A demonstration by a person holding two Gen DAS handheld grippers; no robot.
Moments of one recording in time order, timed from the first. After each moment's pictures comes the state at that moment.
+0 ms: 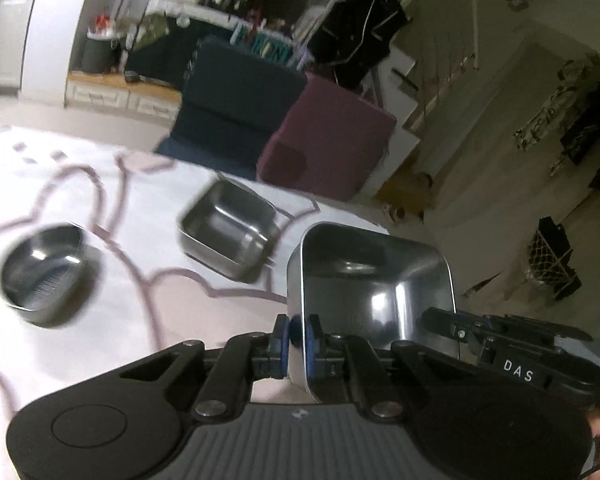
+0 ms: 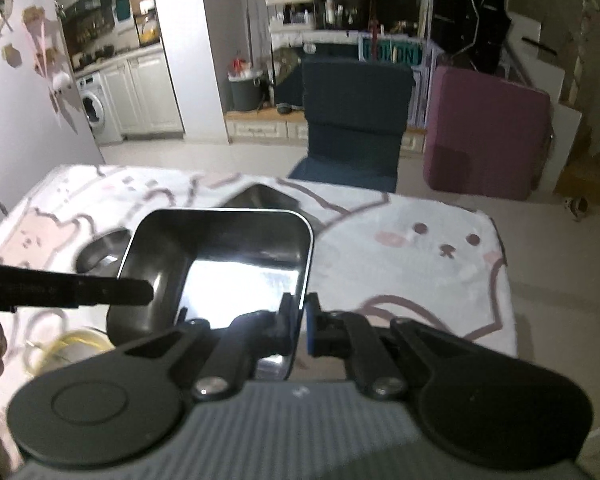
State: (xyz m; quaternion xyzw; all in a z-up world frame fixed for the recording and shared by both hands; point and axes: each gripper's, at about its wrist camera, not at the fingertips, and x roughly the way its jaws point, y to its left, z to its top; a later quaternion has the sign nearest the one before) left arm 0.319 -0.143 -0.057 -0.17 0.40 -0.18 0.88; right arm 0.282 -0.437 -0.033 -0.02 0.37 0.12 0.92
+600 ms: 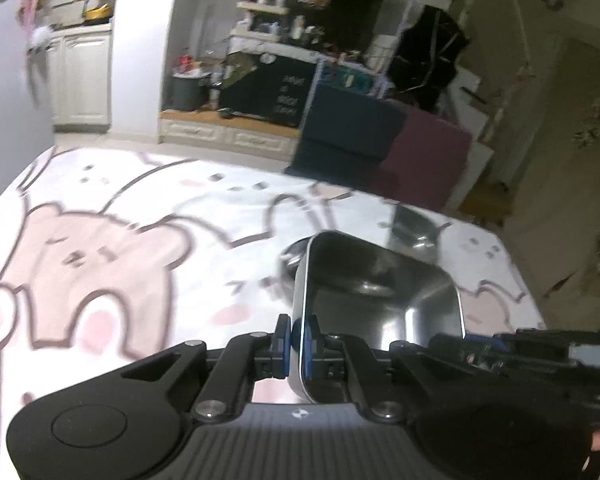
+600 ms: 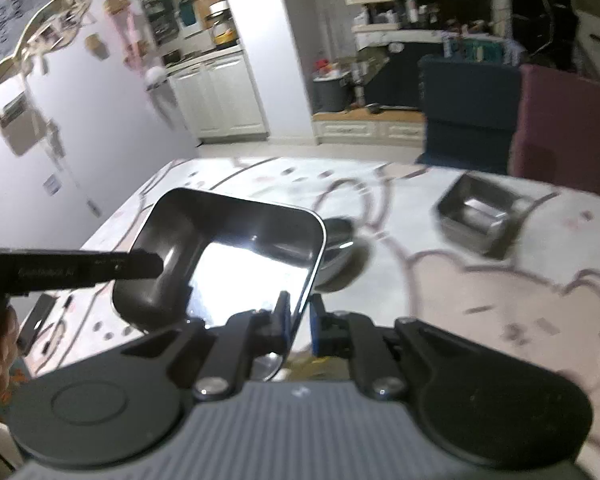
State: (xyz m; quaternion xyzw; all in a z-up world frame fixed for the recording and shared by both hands) left arm 0.212 0.073 -0.025 -0.10 0.39 -0.07 0.91; right arm 0.219 -0.207 -0.041 0.02 0.38 0.22 0.90
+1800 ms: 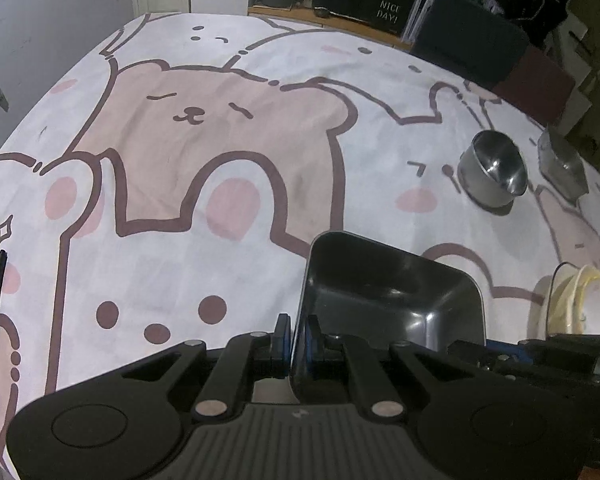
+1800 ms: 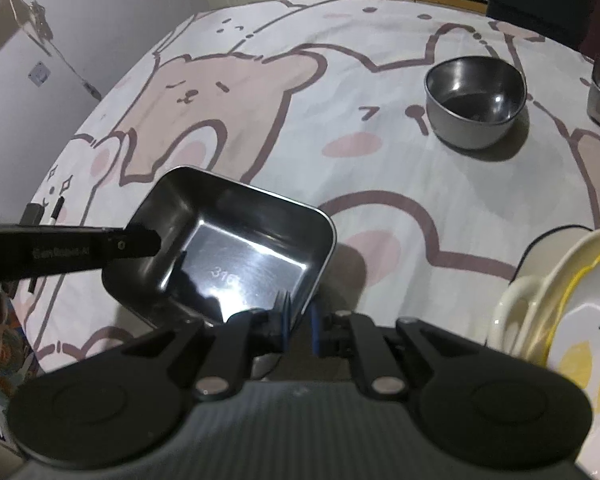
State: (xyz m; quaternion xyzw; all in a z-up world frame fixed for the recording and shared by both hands) left arm 0.232 0.174 -0.129 -0.10 0.53 0.04 0.84; right arm 0.236 -0.058 -0.150 -0.02 0.55 0.22 0.81
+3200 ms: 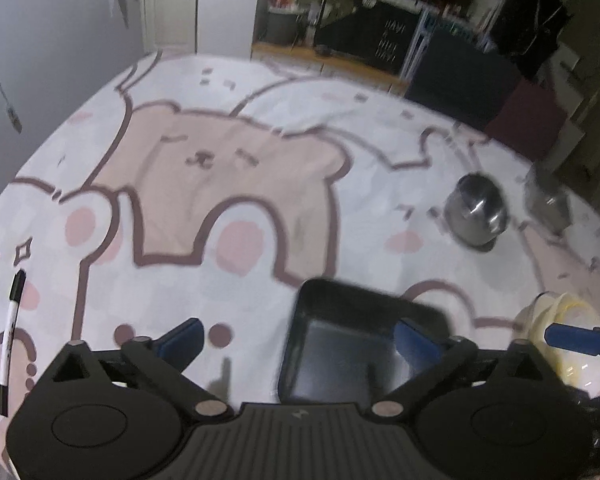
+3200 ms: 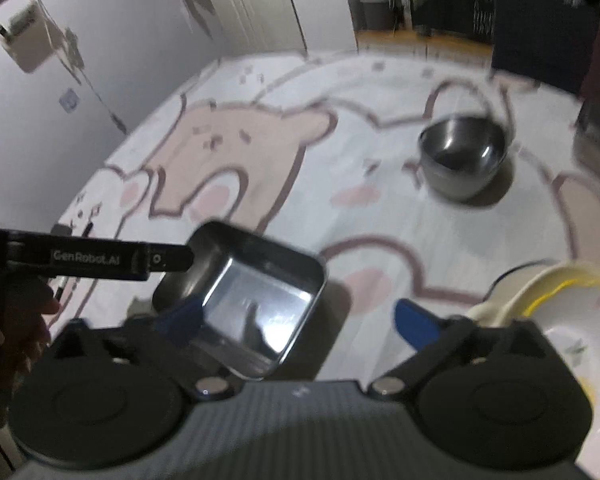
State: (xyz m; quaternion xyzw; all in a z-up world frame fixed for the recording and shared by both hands) left arm 0.213 0.174 -0.093 -0.12 0.47 0.04 0.88; right arm 0.215 -0.081 -0.107 -0.01 0.47 0.26 0.84
